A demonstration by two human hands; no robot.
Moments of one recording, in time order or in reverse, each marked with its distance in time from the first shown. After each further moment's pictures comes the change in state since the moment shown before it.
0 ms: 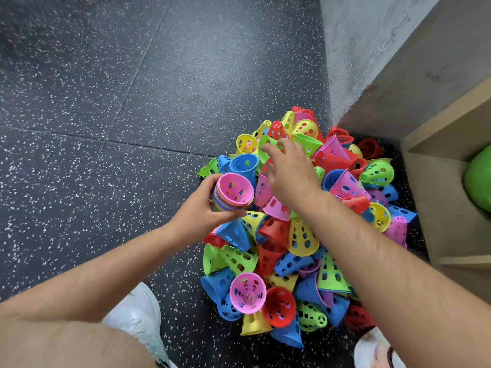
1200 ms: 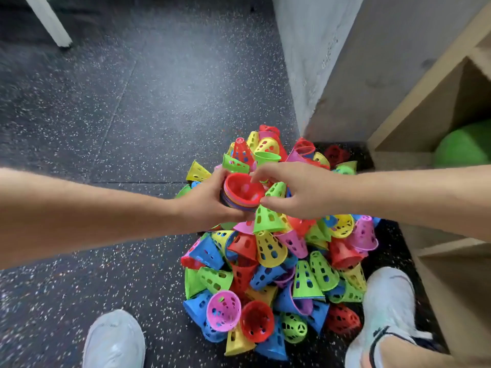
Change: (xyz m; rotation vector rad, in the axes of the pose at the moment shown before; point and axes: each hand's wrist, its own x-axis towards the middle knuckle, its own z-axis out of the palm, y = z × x) left_hand 0.041 0.127 0.032 0.163 -0.307 -0.049; right_hand -0.047 0.063 -0.129 0.284 -0.366 -0.262
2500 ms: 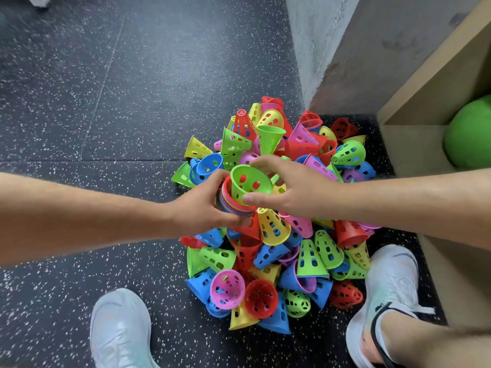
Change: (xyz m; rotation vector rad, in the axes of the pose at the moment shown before) left_hand -0.016 -0.044 0.011 -0.048 -0.120 -0.079; right_hand 0.003 0.001 0.051 0.275 0.058 0.186
